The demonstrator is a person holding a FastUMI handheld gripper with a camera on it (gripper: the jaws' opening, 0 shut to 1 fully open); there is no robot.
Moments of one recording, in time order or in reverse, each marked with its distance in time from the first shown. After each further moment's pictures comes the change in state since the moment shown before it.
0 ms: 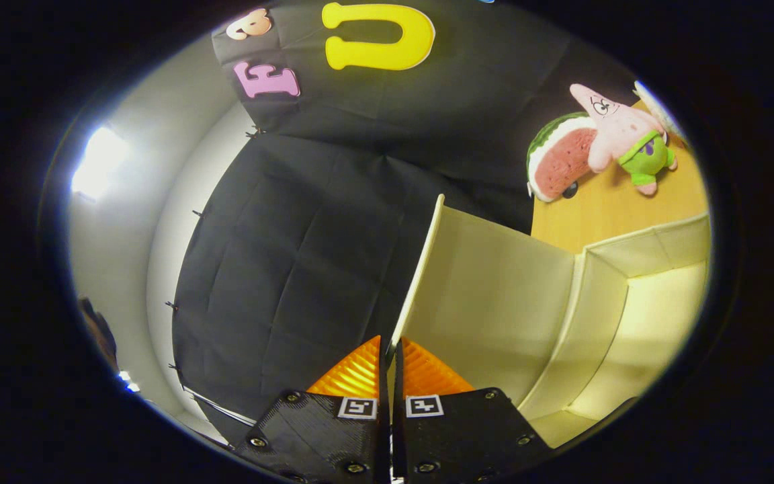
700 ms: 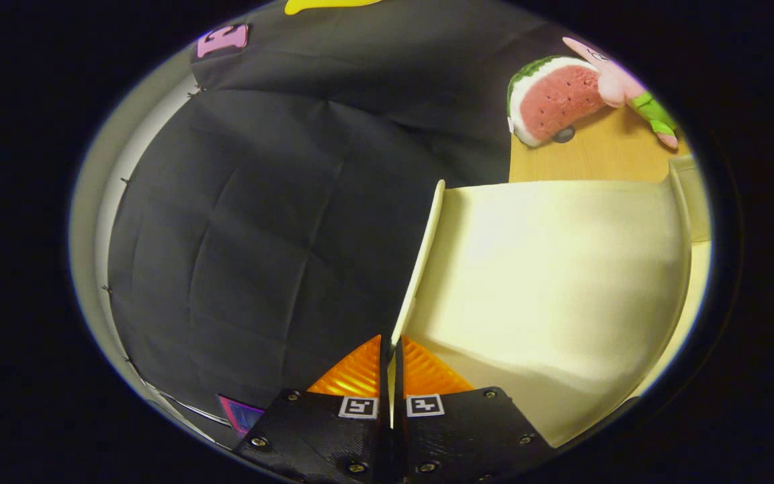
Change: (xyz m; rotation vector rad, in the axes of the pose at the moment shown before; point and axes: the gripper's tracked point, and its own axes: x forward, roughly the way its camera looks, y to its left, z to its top) arm 0.146 -0.111 -0.065 -0.037 0.142 -0.273
